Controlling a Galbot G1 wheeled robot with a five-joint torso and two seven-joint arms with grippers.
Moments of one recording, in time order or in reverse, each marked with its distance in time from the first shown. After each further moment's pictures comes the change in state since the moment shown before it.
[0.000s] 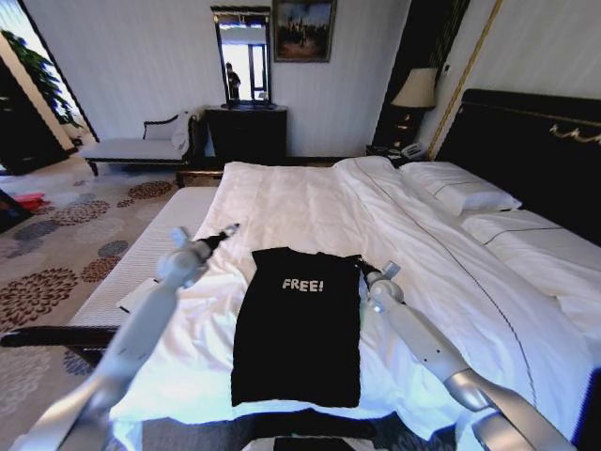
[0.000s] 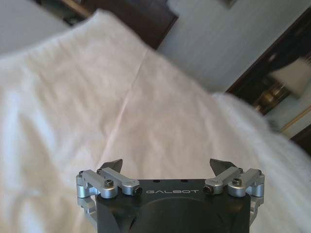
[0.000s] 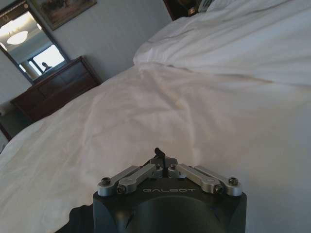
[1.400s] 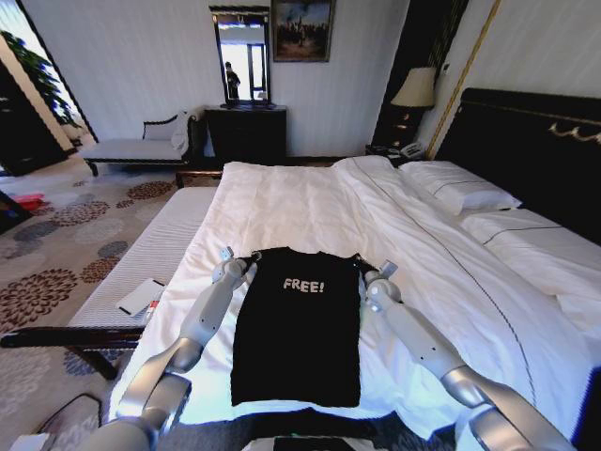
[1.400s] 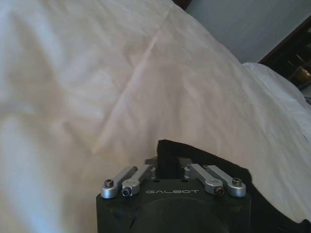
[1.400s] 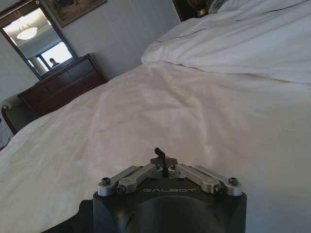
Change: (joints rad) left arm -0.018 -0.228 -0.087 0.383 0.293 -0.059 0.190; right arm 0.021 0.015 -0.043 -0.023 -0.037 0.015 -0.013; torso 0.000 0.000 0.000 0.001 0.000
